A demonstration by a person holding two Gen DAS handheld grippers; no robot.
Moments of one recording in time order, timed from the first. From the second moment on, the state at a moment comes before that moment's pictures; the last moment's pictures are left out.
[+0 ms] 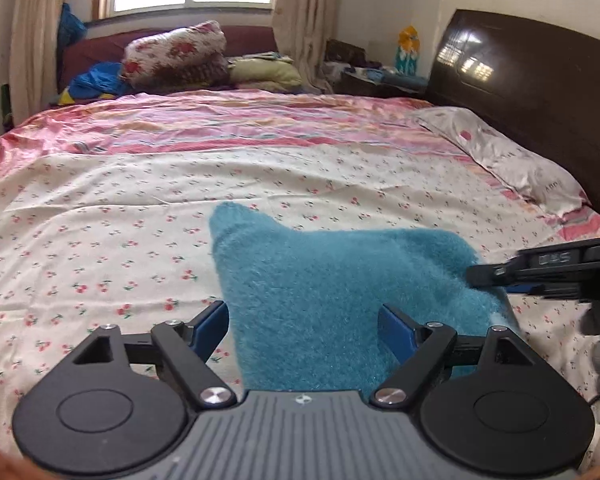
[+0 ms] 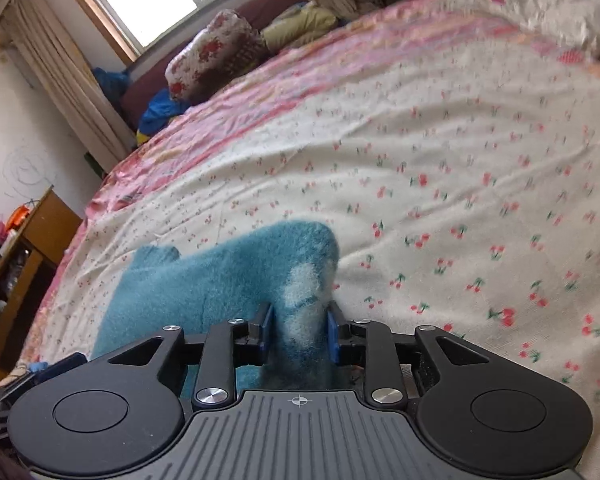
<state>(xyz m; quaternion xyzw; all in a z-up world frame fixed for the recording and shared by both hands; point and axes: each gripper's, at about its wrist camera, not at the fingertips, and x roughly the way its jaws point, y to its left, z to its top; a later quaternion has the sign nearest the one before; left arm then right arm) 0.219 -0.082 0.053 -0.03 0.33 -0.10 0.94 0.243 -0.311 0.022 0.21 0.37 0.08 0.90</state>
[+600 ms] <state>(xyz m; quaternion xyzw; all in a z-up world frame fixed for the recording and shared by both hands) 0.201 -0.078 0.042 -0.02 0.36 -0.08 0.93 0.171 -0.243 0.041 0.07 0.35 0.07 0.93</state>
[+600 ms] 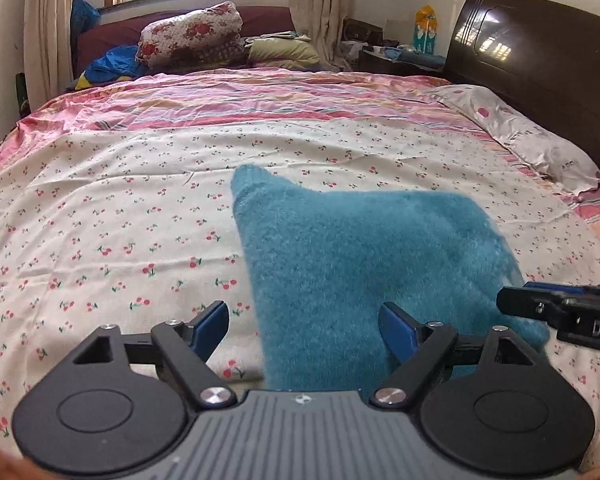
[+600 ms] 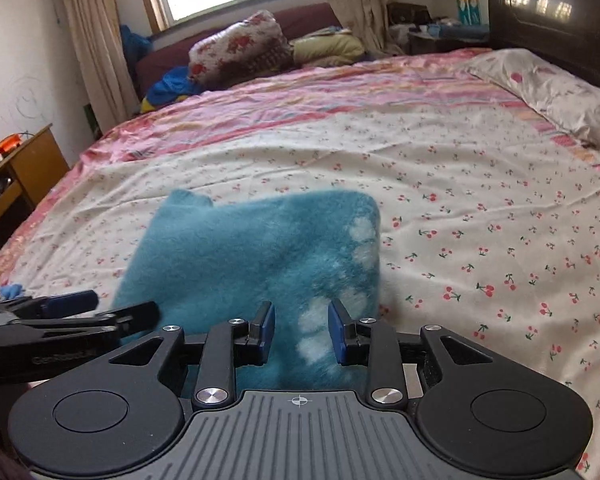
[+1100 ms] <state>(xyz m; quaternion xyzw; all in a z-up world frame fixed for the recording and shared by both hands) 0.179 -0.074 0.040 0.00 0.38 -0.10 0.92 0.136 -0.211 0.040 0.06 0.34 0.02 0.94</state>
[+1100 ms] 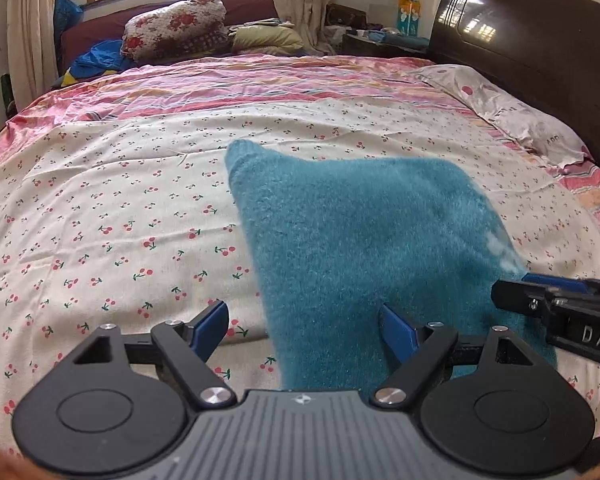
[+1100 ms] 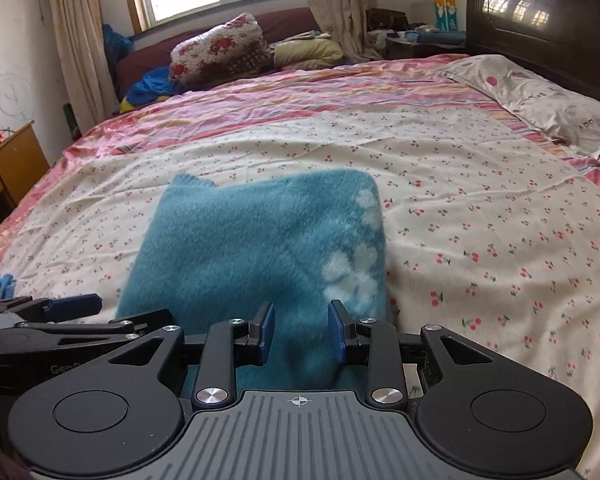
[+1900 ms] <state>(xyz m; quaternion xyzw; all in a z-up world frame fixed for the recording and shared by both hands) 0.175 -0.094 0.037 0.04 0.38 -0.07 0.92 0.135 -0.218 0.034 0.04 0.34 0.02 0.94</state>
